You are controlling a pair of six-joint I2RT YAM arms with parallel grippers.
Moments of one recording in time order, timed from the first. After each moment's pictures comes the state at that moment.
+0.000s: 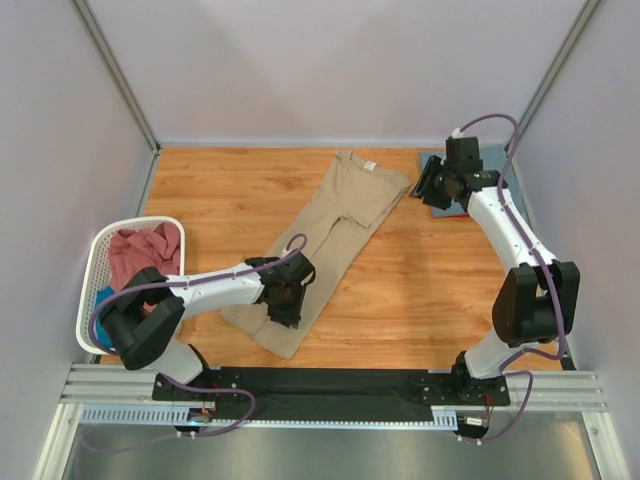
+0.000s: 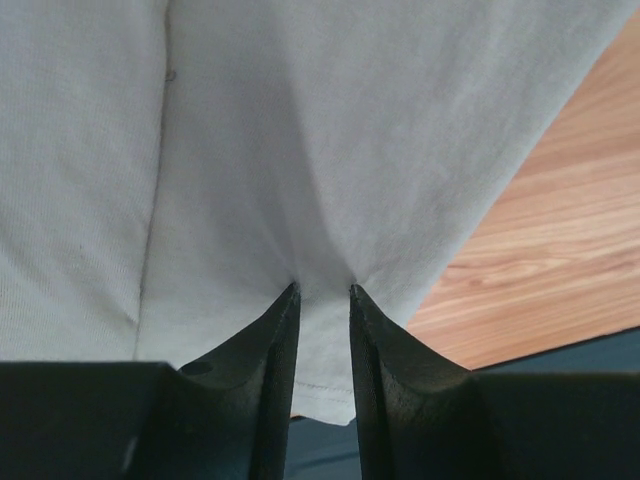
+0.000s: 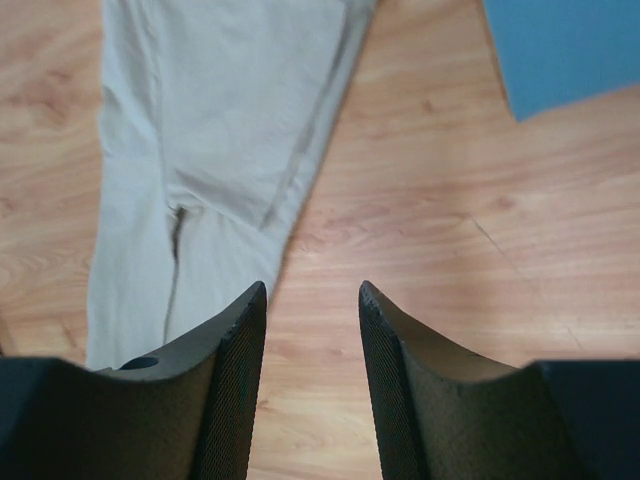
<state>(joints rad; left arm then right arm) -0.85 1.52 0.81 -0.61 0.03 -0.66 0.12 1.62 1.44 -0.61 -0.09 0.52</state>
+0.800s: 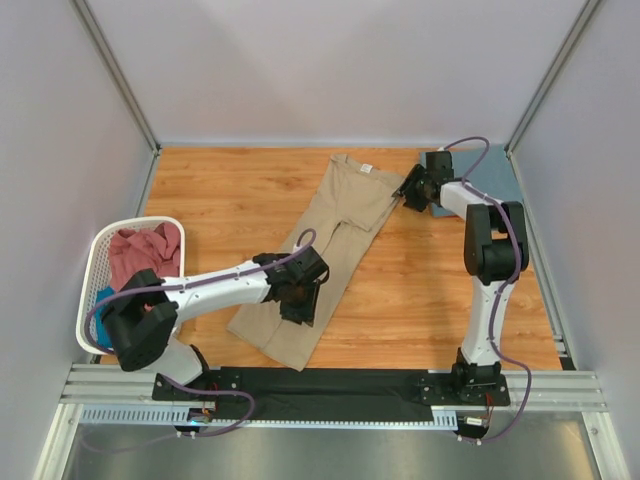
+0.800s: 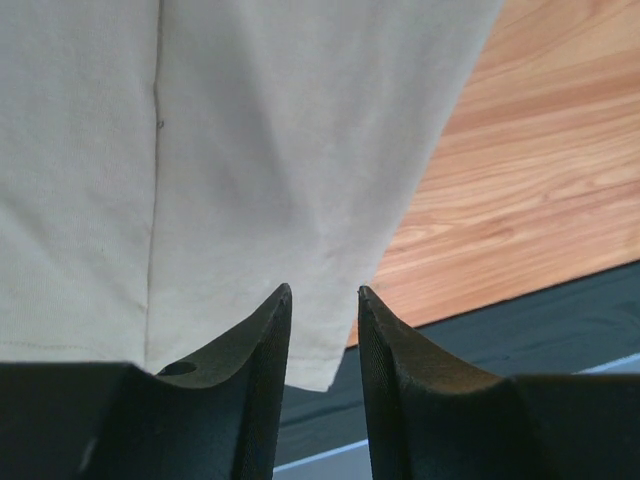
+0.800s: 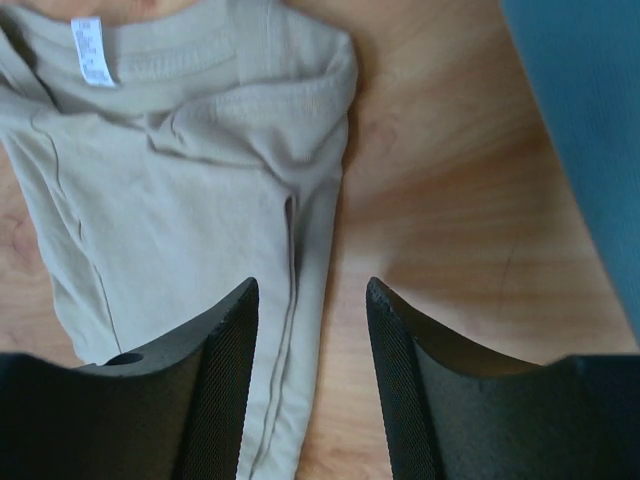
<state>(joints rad) -0.96 1.49 0.96 -0.71 0.02 -0.78 0.08 2.10 1.46 -0.20 -0.17 0.71</state>
